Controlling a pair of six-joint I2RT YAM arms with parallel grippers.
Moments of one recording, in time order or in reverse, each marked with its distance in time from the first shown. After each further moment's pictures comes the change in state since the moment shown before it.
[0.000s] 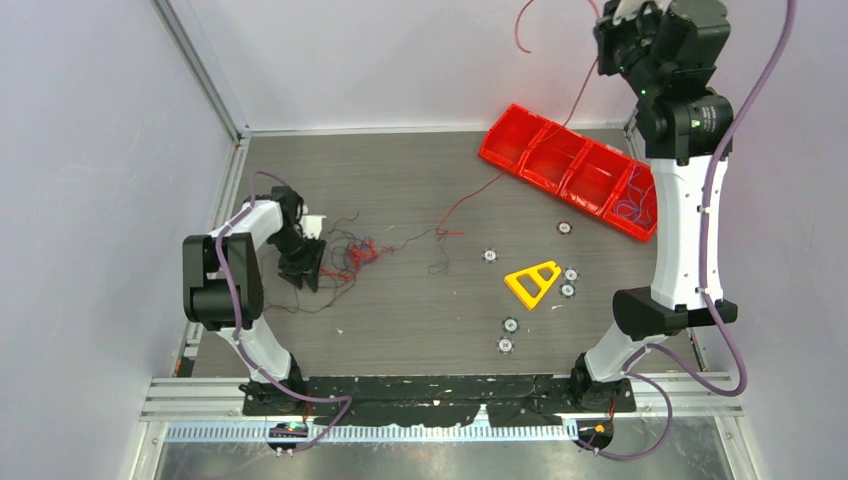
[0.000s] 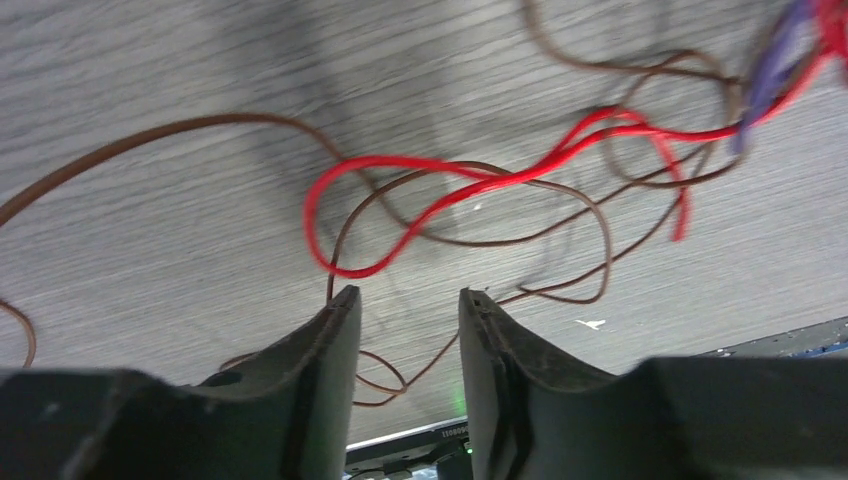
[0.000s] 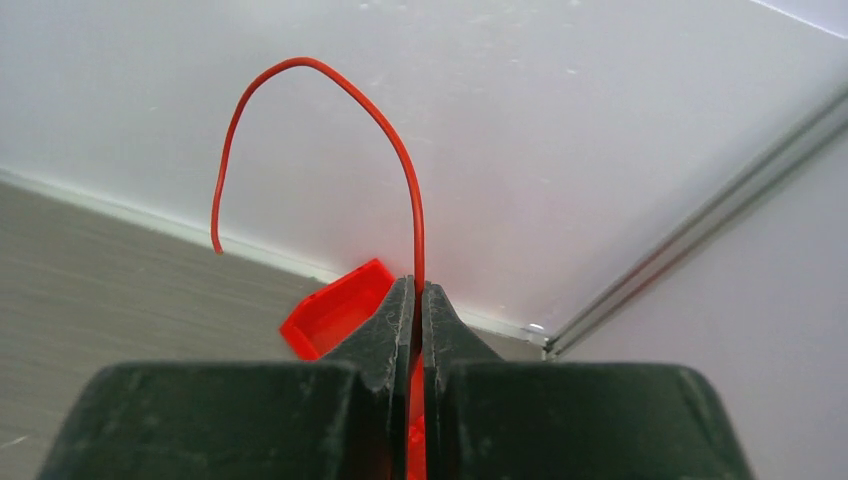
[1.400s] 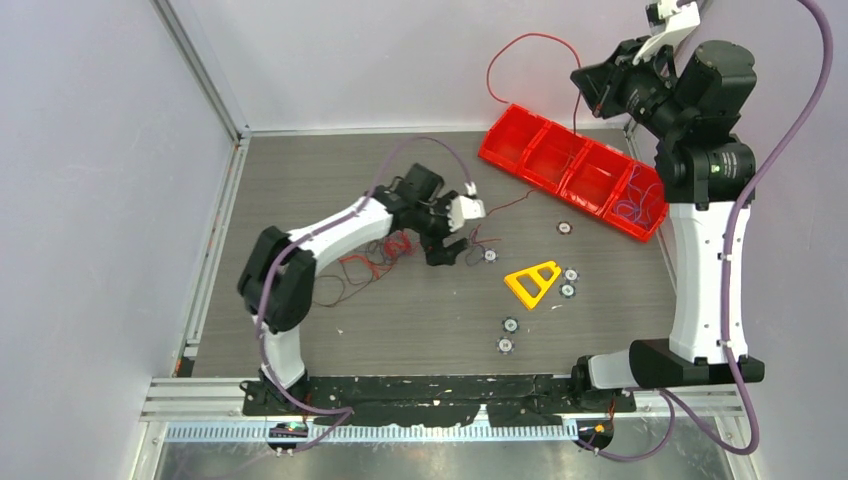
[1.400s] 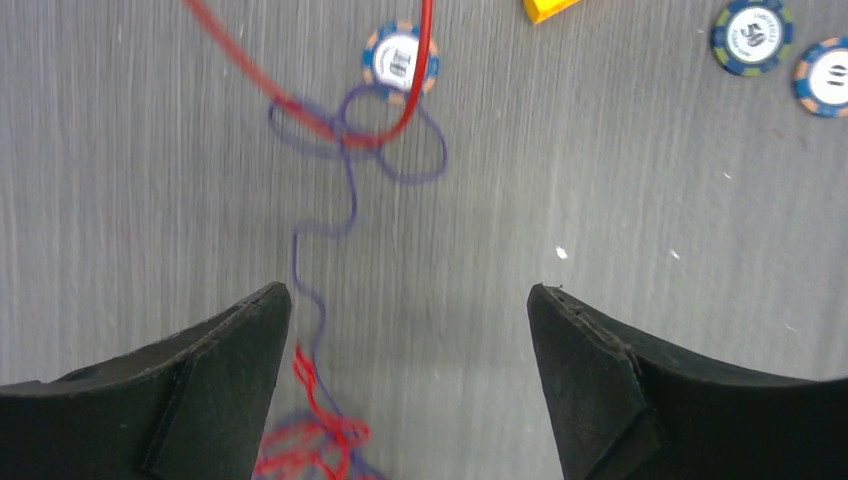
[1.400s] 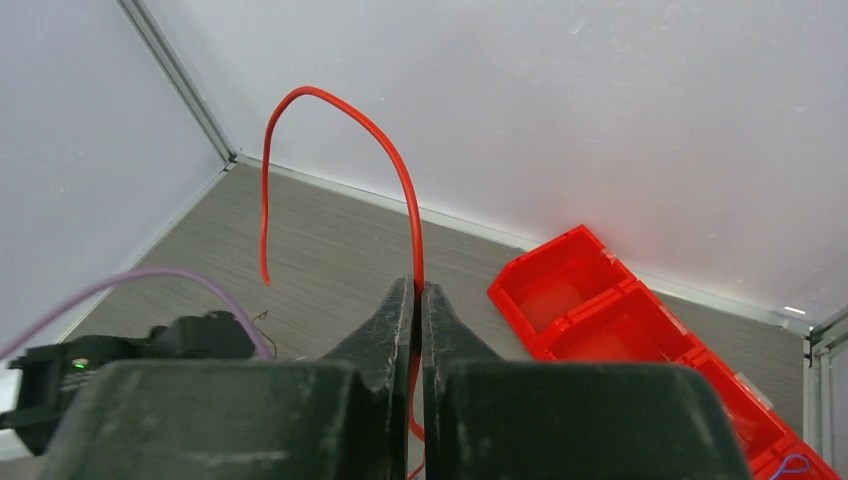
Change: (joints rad) left arm -0.685 0.069 0.293 0.453 0.356 0.343; right arm -0.110 -0.265 -0.383 0.108 -0.373 0.369
